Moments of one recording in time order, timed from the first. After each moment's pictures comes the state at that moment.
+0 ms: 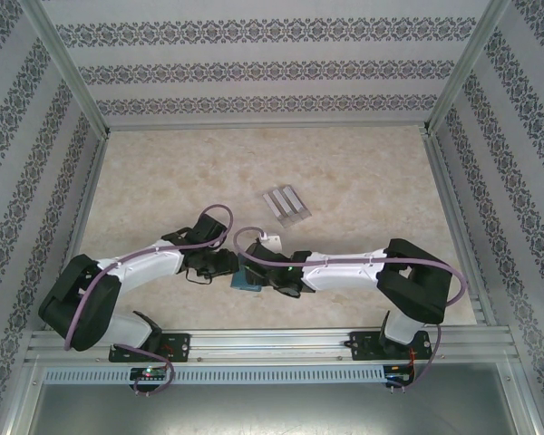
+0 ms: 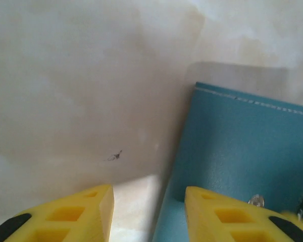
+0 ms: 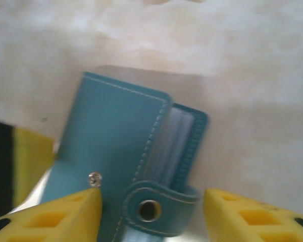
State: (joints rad) left arm -0.55 1.39 0.63 -0.42 0.24 -0.74; right arm 1.13 1.67 0.89 -0.29 0.27 0.97
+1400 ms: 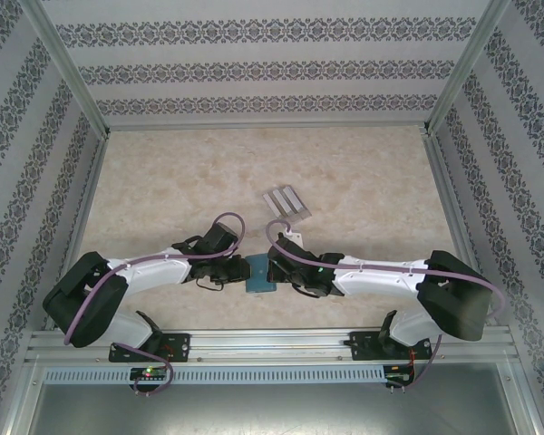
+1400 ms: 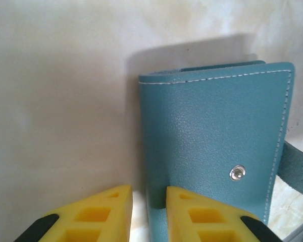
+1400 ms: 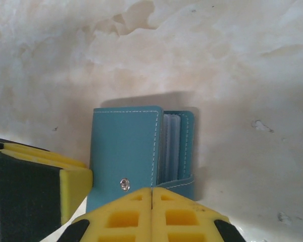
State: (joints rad) left arm -0.67 1.42 0.59 -0.24 0.29 -0.82; right arm 1.05 1.44 0.70 -0.16 0.16 1.00
